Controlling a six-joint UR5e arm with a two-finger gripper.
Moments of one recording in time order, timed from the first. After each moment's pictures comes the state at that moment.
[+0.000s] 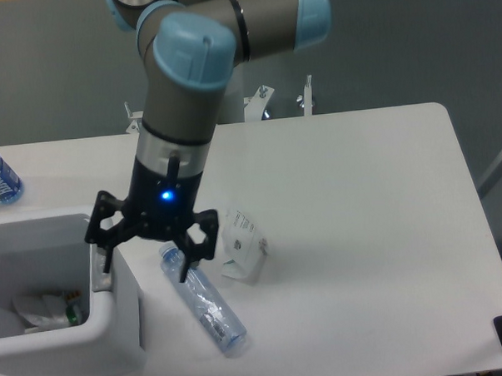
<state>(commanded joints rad) 2.31 -1.86 -1.28 -1.02 1.27 0.18</state>
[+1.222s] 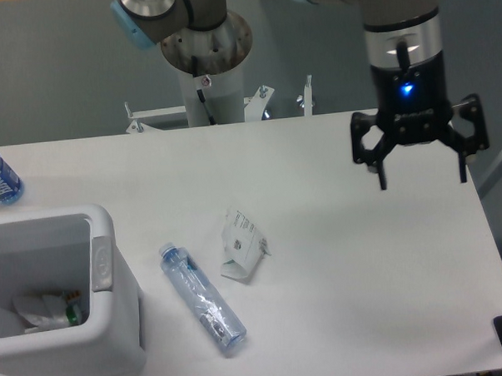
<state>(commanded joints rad) 2.70 -1.79 -1.37 -1.00 1.47 1.05</state>
